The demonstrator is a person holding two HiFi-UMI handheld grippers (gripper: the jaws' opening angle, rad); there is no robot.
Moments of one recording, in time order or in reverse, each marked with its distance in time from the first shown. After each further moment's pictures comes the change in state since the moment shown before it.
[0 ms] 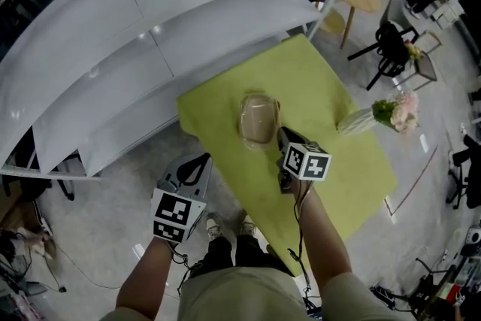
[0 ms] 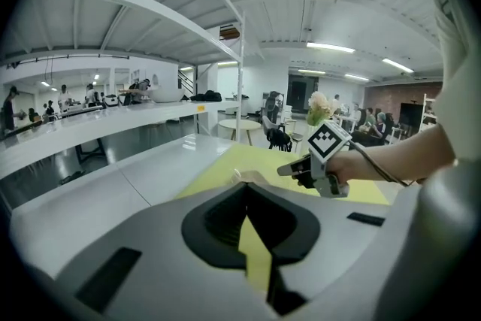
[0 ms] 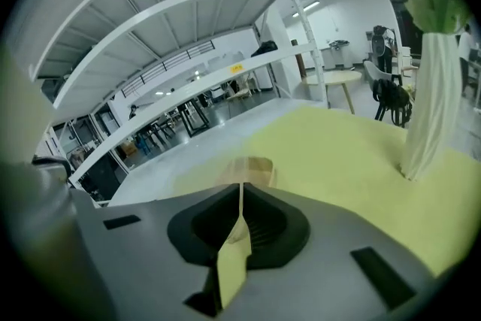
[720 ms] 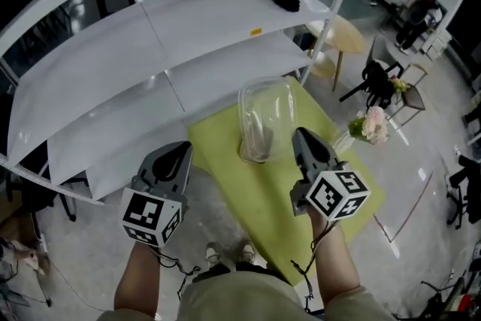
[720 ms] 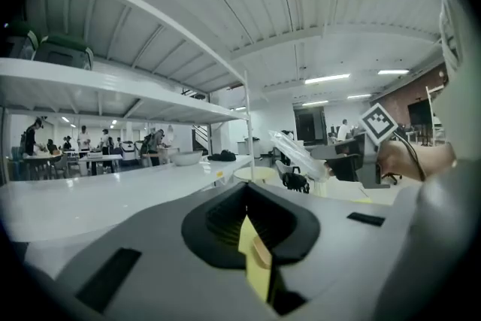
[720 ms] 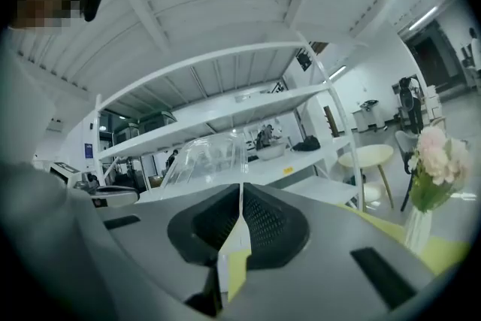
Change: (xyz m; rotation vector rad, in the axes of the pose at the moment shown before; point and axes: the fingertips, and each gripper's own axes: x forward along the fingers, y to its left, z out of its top) left arm -0.142 0.009 0.143 0.079 -0.345 0.136; right arm -0.231 0.142 0.160 -0.170 -0.485 0.229
